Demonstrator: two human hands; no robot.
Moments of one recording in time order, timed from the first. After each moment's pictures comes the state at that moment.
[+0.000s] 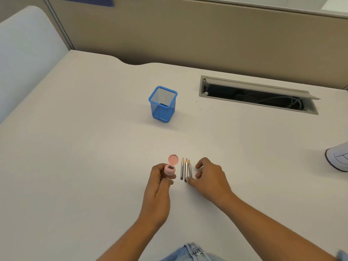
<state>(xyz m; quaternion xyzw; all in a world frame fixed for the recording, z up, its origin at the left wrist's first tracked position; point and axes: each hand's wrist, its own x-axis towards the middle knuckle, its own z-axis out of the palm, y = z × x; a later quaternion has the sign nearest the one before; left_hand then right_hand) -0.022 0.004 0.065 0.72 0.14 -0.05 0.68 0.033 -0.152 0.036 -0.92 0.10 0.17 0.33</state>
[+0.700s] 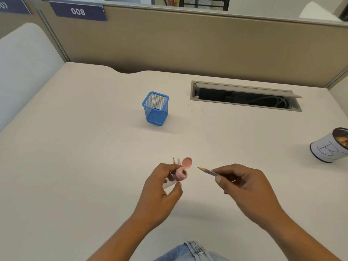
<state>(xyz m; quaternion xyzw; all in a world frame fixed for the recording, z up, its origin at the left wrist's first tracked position) -0.030 0.008 0.098 0.84 -0.05 -0.04 0.54 -0.038 -0.207 0.136 -0.83 0.08 0.06 0.56</state>
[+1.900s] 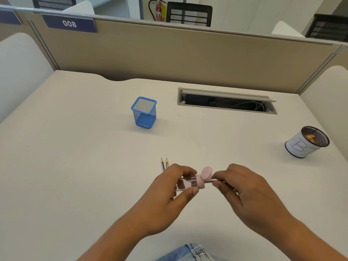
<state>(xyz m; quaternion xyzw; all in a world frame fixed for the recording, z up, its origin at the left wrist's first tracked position) -0.055 -0.014 0.147 0.84 -0.20 -0.13 0.49 -0.076 -0.235 0.161 -0.95 -0.19 -0.09 0.23</state>
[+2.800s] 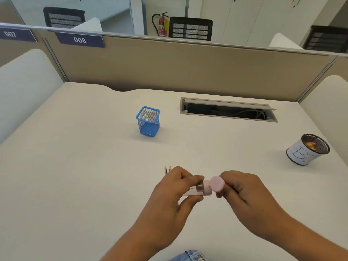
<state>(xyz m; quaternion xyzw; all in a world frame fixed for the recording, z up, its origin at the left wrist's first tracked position) -0.067 -0.016 0.167 0.85 -0.24 0.02 0.48 -0.075 -0.219 0.188 -0.92 -0.14 -0.02 0.36</state>
